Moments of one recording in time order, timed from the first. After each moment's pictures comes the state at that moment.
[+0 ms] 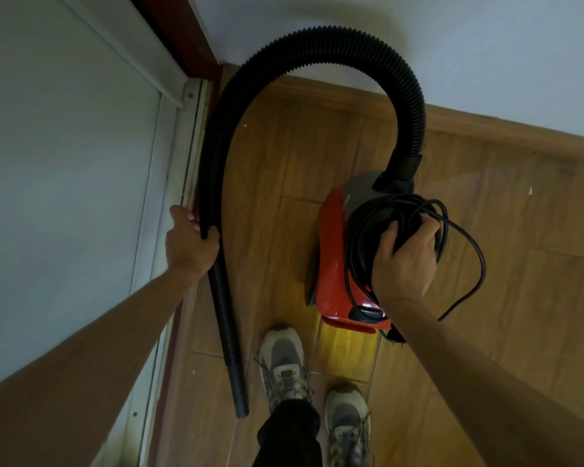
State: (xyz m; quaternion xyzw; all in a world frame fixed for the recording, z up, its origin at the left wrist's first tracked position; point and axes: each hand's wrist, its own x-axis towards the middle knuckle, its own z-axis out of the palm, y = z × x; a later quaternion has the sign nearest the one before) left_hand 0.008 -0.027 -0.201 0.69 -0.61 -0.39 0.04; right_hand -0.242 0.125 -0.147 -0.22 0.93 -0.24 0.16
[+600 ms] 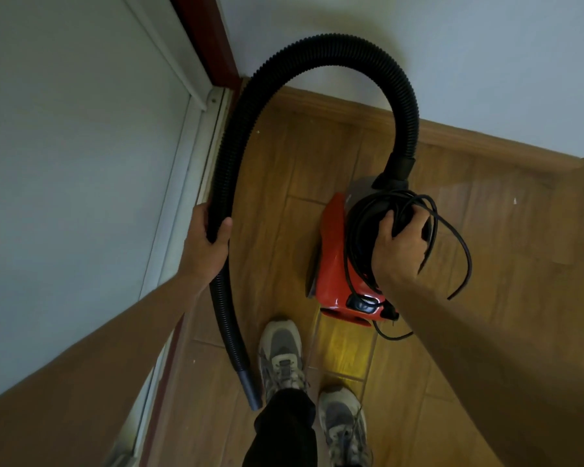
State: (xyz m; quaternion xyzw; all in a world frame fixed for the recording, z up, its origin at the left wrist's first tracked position) left_hand 0.019 0.015 -0.155 0.62 -0.58 -0.50 0.14; right_hand -0.235 0.128 -0.122 -0.13 0.91 -0.30 0.25
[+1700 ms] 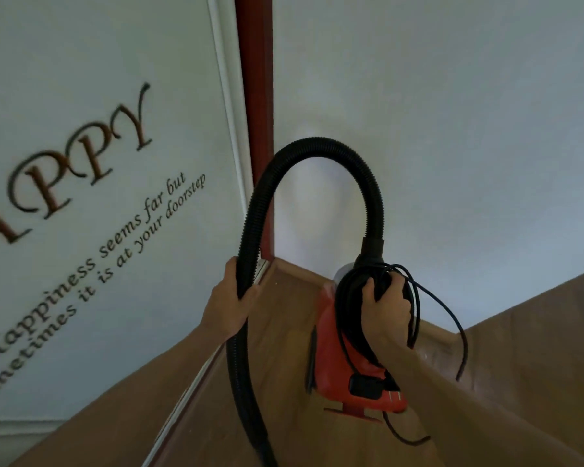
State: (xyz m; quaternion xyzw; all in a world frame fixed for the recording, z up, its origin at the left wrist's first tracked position) left_hand 0.002 0.109 0.257 0.56 -0.67 -0.40 0.29; right_hand -0.242 0.186 0.287 -0.33 0.85 -0.36 0.18
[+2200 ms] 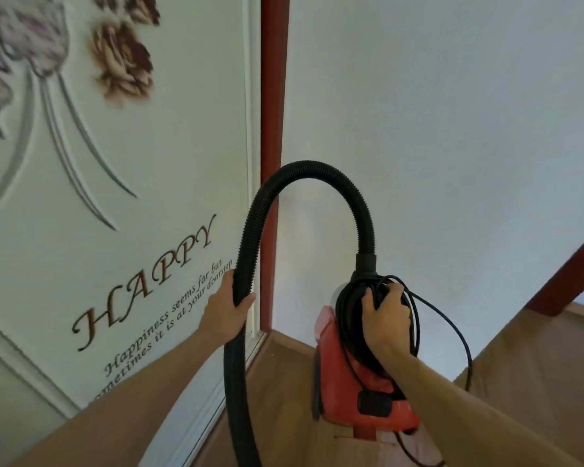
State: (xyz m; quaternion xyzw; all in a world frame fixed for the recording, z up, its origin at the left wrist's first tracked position) left_hand 0.043 0.177 0.484 0.54 -0.68 -0.34 0.35; right_hand -0.214 0.269 0.512 -0.40 0.81 -0.41 0.11
